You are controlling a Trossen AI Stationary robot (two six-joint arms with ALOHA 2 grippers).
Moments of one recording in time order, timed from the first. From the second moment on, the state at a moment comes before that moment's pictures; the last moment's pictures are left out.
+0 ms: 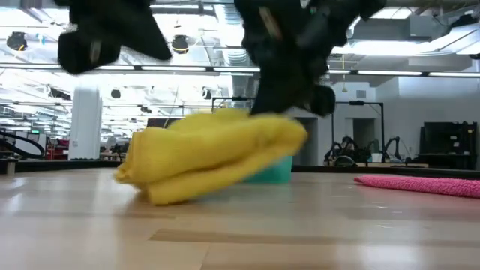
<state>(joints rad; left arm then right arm) -0.60 1.58 1.01 -0.29 -0.52 -1.22 0.28 1.87 1.23 -0.33 0.06 0.79</state>
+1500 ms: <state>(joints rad) -0.60 1.41 1.01 -0.55 -0.75 -1.24 -0.29 1.66 1.26 -0.23 0.01 0.72</state>
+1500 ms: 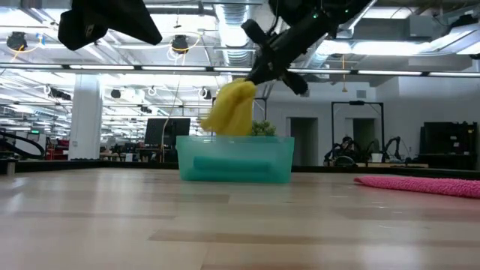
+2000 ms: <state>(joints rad) -0.60 1.41 1.01 -0.57 -0.74 -1.24 -0.28 1.71 1.24 0.06 -0.11 0.76</state>
